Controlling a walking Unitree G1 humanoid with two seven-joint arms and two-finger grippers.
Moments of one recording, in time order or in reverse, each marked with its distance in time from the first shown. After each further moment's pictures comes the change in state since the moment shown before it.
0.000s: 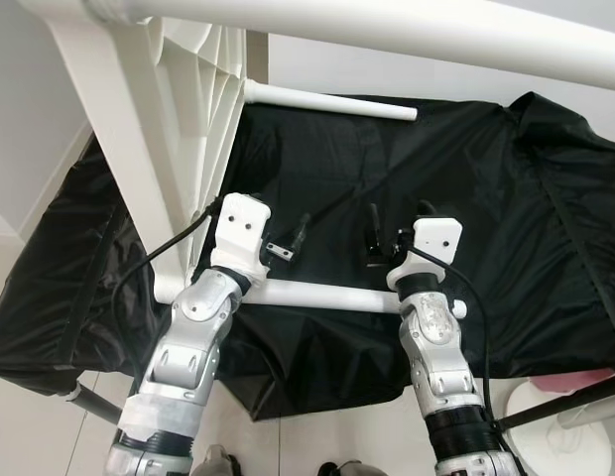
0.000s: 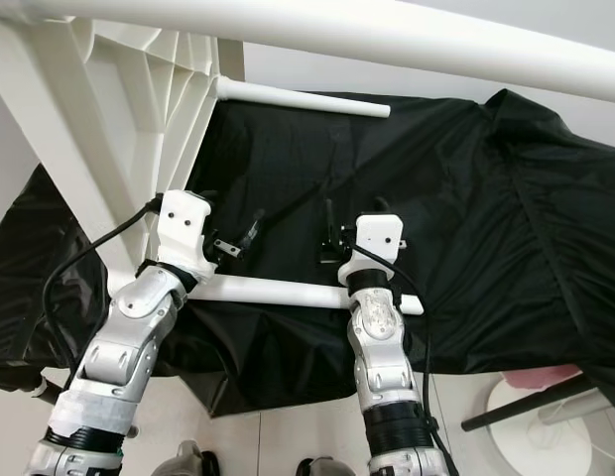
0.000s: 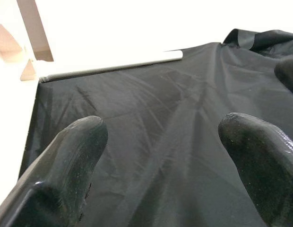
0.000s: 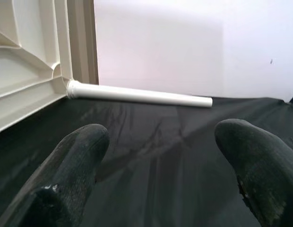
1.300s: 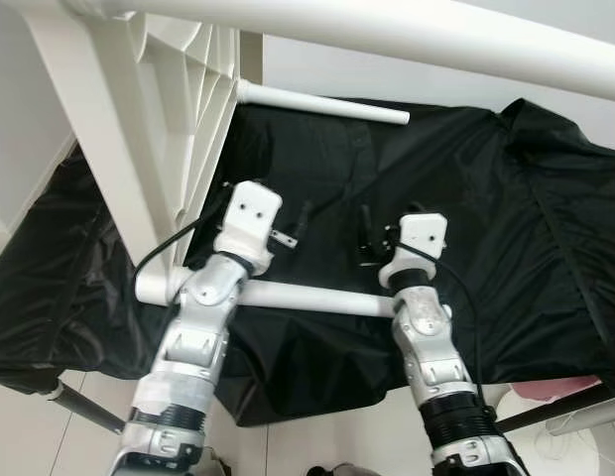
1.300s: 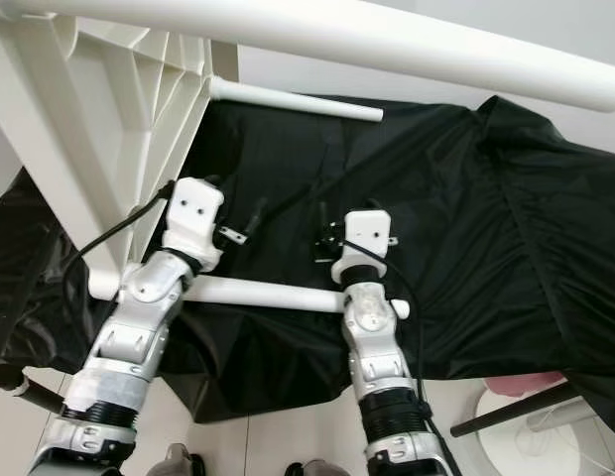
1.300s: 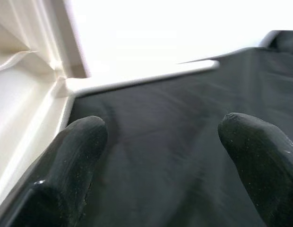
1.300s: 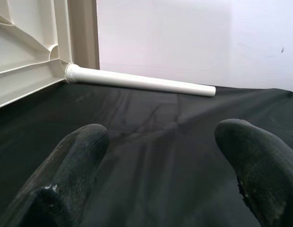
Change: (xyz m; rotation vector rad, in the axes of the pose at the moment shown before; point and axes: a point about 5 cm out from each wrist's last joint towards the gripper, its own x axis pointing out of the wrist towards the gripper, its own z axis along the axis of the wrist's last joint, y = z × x) left arm 0.015 0.017 0.002 0.087 -0.028 0.173; right arm 0.002 0.011 -0.015 -0.009 0.067 0.006
